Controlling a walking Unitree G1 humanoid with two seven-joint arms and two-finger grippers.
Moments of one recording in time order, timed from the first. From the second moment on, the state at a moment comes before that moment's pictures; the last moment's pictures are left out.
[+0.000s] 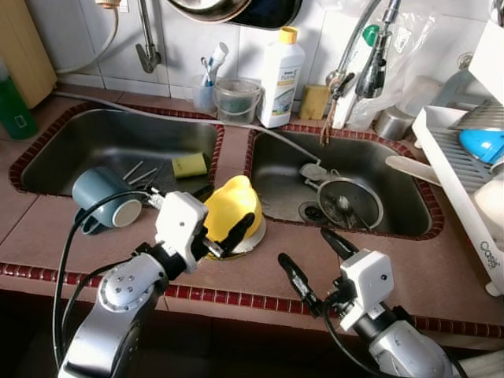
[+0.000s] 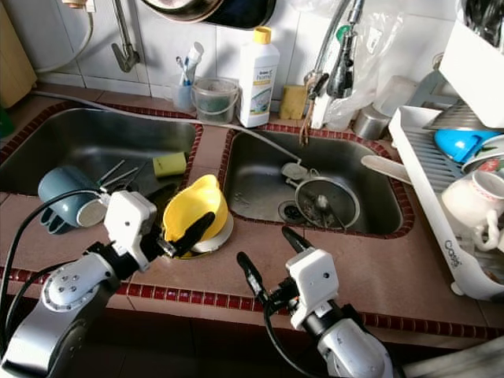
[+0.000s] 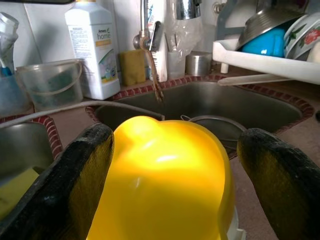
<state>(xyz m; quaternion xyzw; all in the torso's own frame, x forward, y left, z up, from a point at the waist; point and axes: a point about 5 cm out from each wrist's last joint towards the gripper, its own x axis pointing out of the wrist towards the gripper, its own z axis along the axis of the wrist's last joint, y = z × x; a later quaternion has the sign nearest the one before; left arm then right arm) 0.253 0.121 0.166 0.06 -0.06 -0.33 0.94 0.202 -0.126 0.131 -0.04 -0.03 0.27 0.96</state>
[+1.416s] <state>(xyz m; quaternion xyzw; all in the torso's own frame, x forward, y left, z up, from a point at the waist) 0.249 0.111 0.160 0.05 -0.01 -0.39 0.92 0.192 -0.126 0.130 -0.04 -0.02 0.23 0.97</state>
